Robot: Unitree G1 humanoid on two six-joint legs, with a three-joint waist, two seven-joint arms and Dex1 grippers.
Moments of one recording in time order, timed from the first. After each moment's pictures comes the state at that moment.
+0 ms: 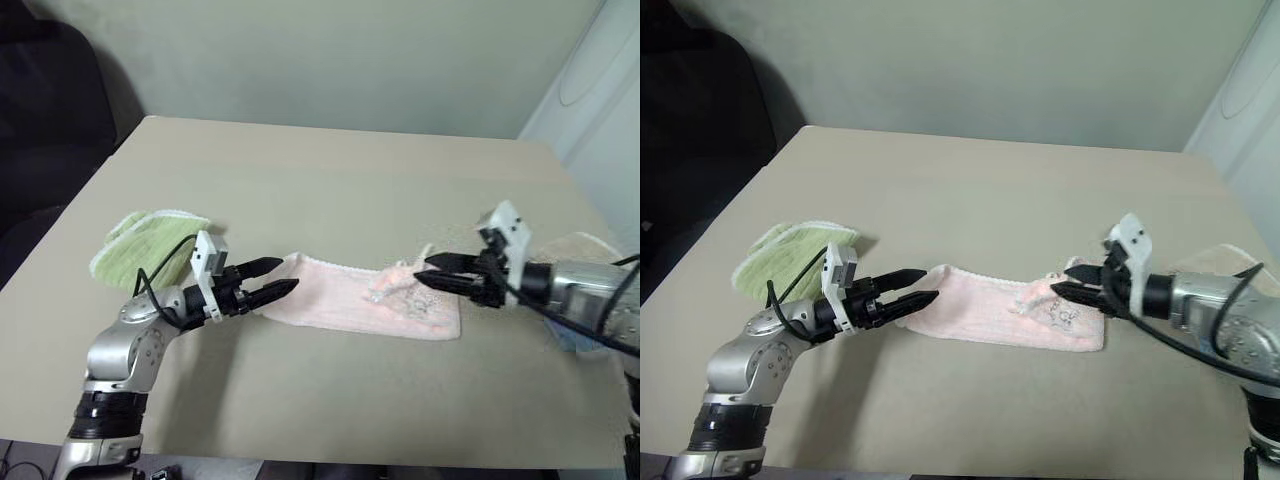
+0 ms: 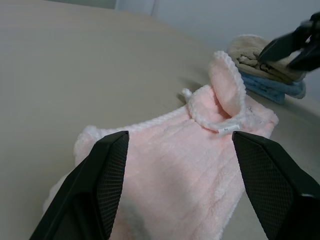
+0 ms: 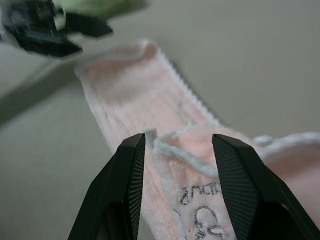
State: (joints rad) left arm -0.26 0.60 0.14 -0.05 -0.62 0.52 -1.00; right arm -0.36 -0.84 -0.21 -0.50 0.89 1.12 0.65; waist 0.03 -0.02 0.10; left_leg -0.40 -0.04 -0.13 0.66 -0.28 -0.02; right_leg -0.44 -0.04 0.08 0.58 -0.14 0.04
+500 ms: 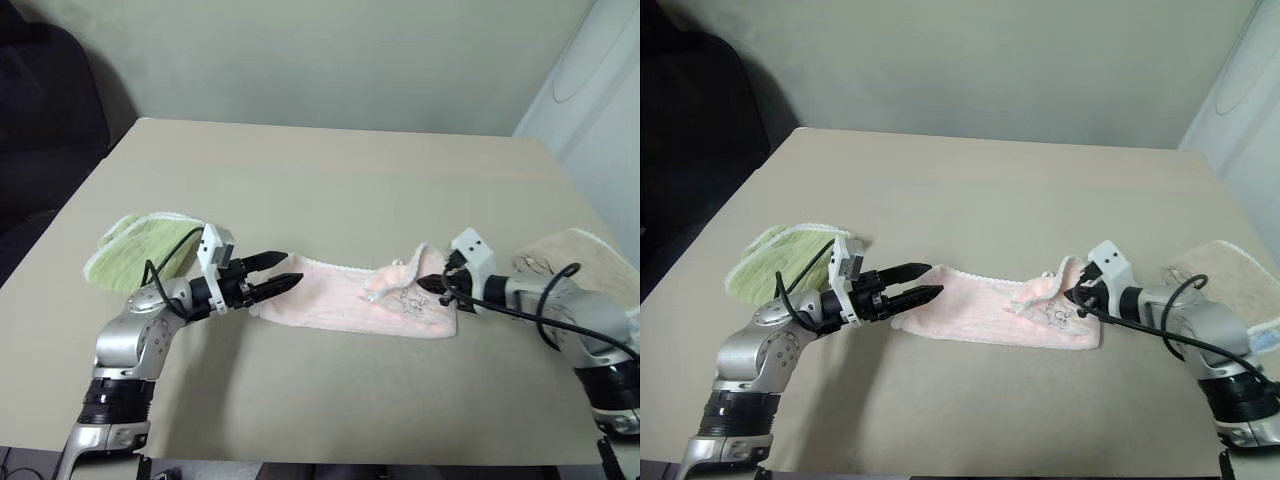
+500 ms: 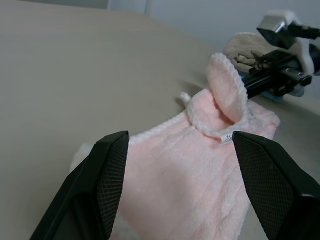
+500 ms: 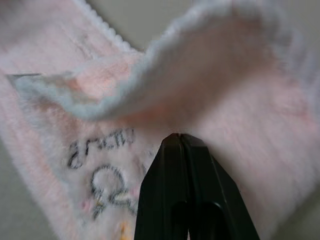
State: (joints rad) left arm -0.33 0.59 0.11 0.01 -0.59 0.50 -1.03; right arm -0.44 -0.74 0.15 -0.19 0.50 0.89 0.64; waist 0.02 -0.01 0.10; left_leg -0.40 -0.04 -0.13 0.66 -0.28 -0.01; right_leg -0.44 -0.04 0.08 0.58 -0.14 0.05
